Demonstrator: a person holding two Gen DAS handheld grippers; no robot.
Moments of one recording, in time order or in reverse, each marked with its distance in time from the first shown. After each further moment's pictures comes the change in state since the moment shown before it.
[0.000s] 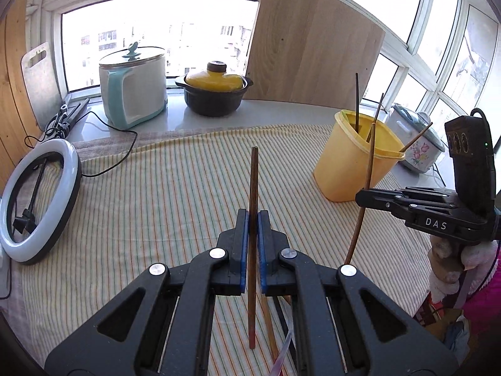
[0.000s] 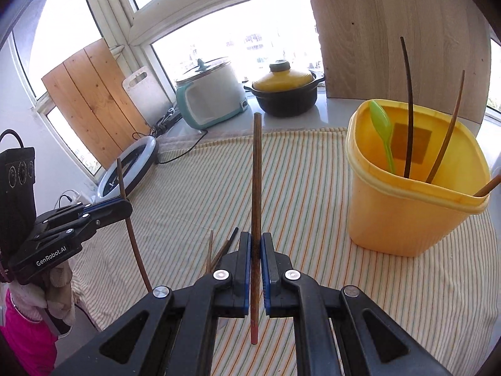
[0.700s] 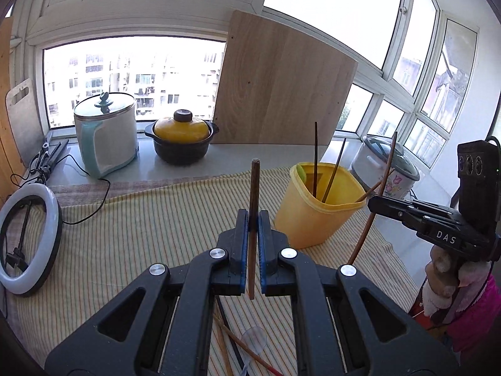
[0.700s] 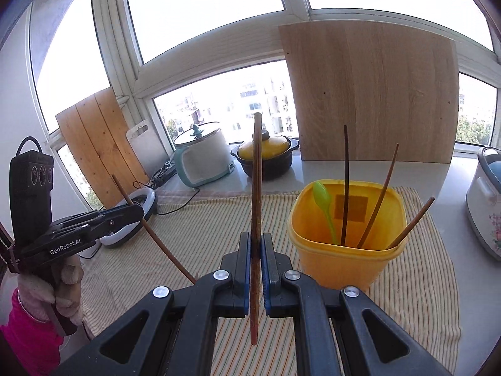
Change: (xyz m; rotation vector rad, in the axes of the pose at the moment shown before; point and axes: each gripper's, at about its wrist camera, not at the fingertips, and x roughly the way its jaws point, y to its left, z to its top) left arm -0.019 -0.044 0.049 0.018 -0.138 -0.091; right arm -0.101 -0.017 0.013 -0.016 -0.243 -0.060
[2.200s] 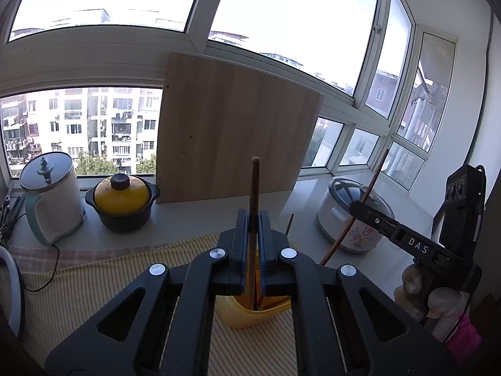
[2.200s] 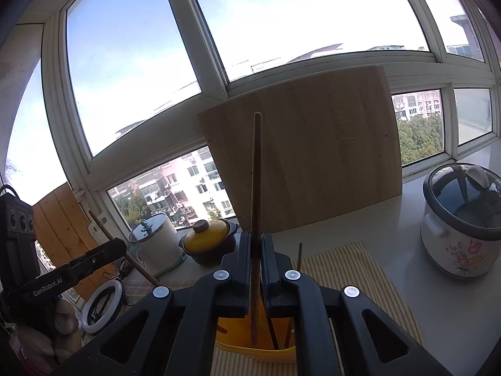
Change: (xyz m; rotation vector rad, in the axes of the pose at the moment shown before) left arm 0.051 -0.089 0.098 0.039 -0.113 -0.105; right arm -0.043 -0.092 0.066 0.197 -0.272 -0.153
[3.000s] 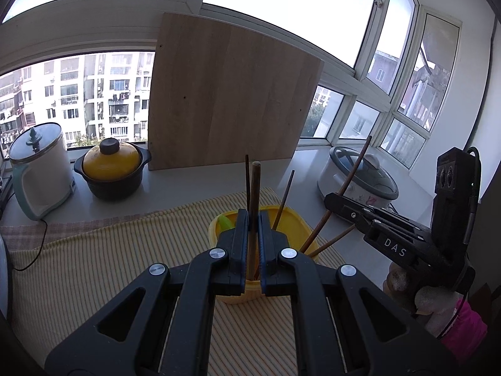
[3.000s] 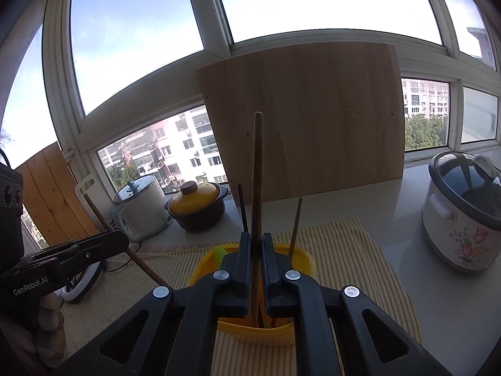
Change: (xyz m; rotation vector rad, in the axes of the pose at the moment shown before) left arm 0.027 -0.004 -0.039 0.000 0.117 -0.008; right arm 0.033 0.000 -0.036 -0.085 0.121 -0.032
